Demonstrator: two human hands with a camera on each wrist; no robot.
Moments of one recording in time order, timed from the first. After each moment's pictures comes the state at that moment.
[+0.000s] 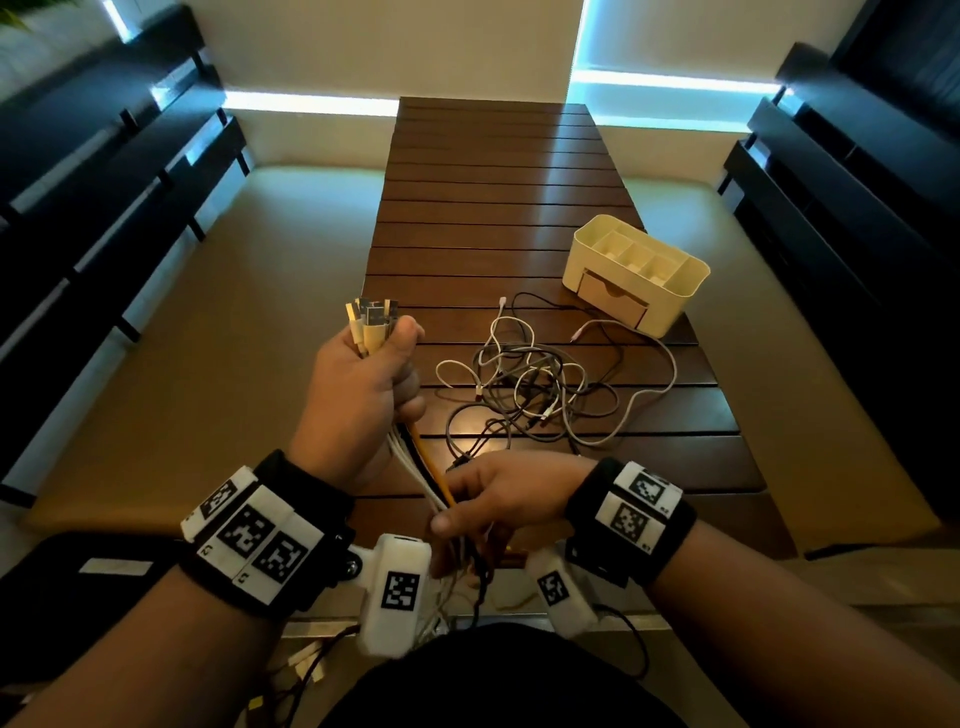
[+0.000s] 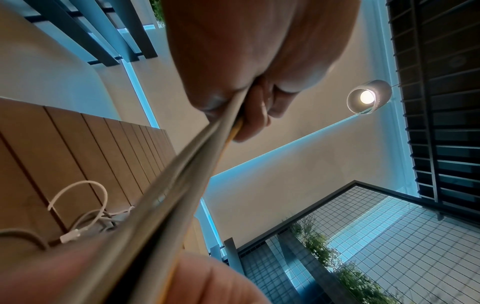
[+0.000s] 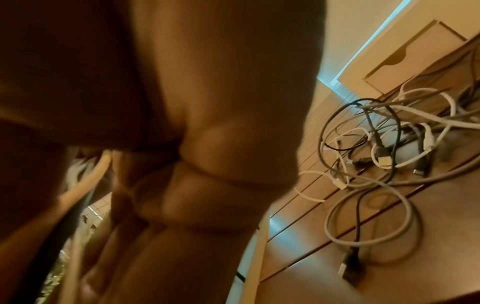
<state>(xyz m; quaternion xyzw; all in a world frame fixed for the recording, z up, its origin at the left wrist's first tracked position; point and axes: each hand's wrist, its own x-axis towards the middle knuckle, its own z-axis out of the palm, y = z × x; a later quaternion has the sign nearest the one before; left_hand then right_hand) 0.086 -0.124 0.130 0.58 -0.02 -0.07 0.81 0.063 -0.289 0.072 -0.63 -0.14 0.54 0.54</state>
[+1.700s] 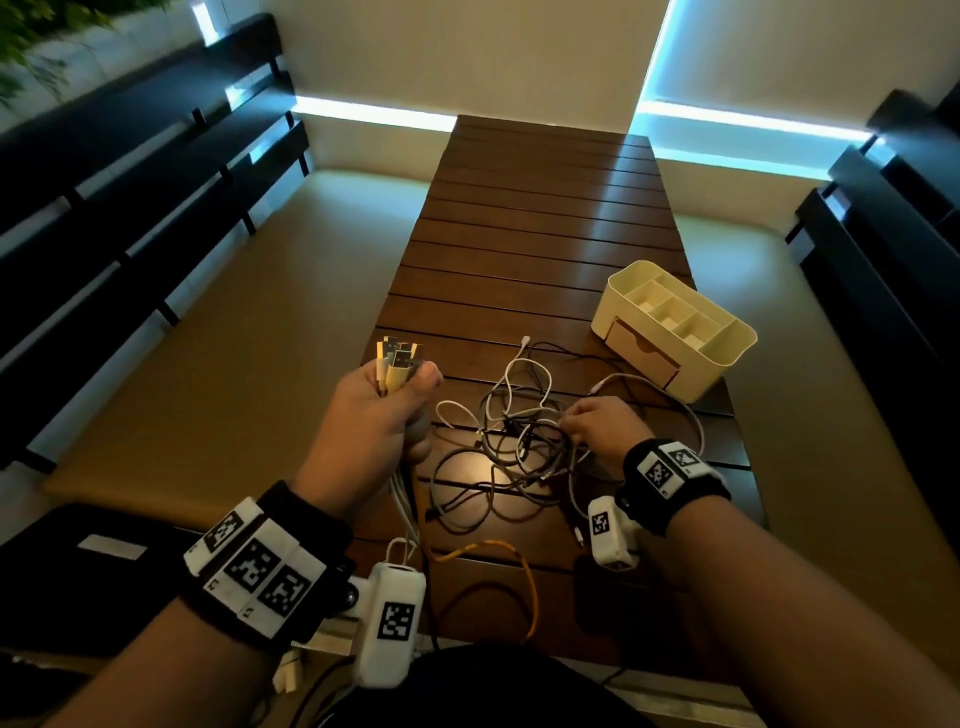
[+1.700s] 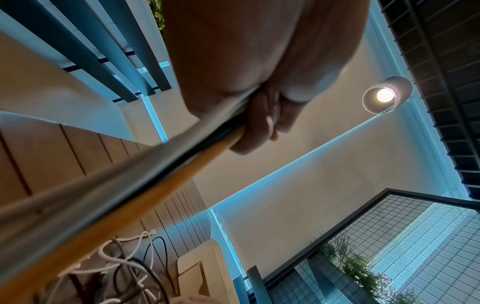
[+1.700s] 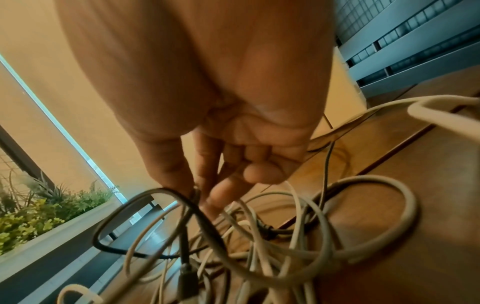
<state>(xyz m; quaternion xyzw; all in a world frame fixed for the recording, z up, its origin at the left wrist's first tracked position) 0.120 -0.155 0.114 0.60 0.00 -0.08 0.80 0.196 -0.419 0.005 -0.87 0.14 0.18 0.44</state>
